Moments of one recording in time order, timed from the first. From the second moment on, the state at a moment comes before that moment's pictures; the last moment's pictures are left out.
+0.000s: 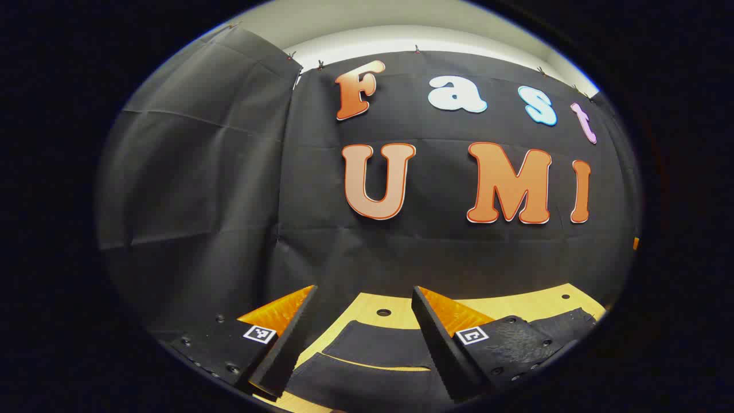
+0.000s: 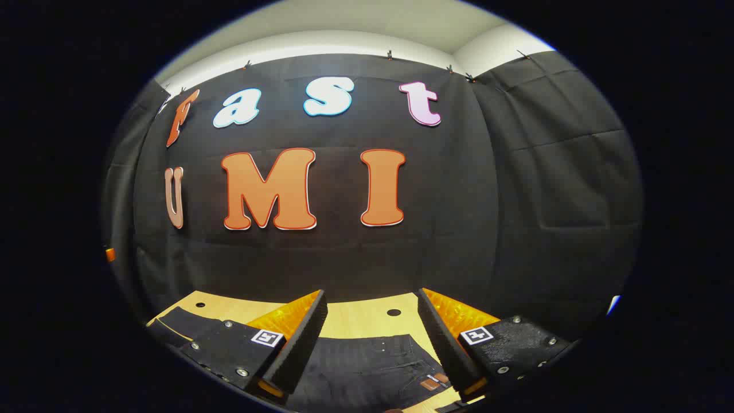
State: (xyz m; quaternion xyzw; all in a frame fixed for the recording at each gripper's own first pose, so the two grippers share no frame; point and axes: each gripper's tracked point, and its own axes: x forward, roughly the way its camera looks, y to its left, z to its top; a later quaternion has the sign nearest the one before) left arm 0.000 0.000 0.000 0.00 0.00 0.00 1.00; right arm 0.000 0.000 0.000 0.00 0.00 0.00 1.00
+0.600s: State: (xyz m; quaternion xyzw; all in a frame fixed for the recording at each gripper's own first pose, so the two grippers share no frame) left arm -0.004 -0.021 0.002 0.02 0.00 -0.01 1.00; right arm -0.010 -0.014 -0.006 -0.01 0.01 -0.01 1.00
